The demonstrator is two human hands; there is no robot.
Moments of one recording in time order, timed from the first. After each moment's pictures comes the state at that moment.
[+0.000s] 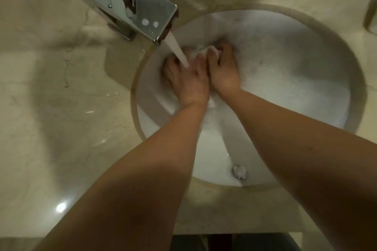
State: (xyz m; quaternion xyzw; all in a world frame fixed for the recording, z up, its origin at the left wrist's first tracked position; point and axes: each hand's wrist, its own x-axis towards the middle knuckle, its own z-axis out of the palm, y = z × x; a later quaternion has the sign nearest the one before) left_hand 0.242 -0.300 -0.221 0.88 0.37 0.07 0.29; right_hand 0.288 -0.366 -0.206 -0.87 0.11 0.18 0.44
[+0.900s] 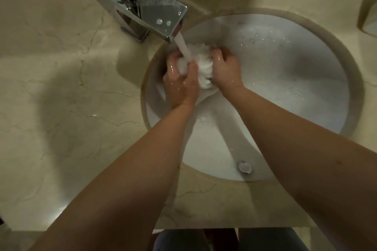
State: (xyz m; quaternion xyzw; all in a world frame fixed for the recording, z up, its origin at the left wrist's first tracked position) left_hand 0.225 -0.266 -0.182 0.75 0.34 0.13 0.55; right_hand 0.282 -0.356 -0.171 -0.79 0.14 0.17 0.57
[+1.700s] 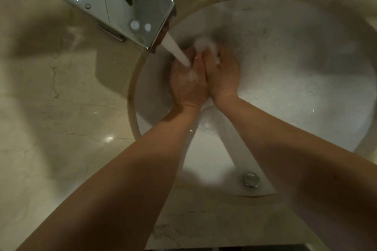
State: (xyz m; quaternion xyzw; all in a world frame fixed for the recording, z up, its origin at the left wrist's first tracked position) left_hand 0.247 -0.275 -0.240 0.88 0.21 0.14 0.40; right_hand 0.274 -0.347 -0.213 -0.86 0.12 0.10 0.49
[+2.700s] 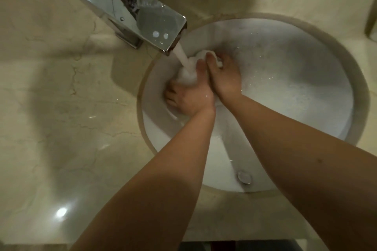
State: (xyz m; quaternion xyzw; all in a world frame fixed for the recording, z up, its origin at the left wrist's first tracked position) left_hand 0.249 -0.312 -0.211 0.74 0.60 0.16 0.28; right_hand 0.287 -0.360 -0.203 -0.85 0.13 0.20 0.47
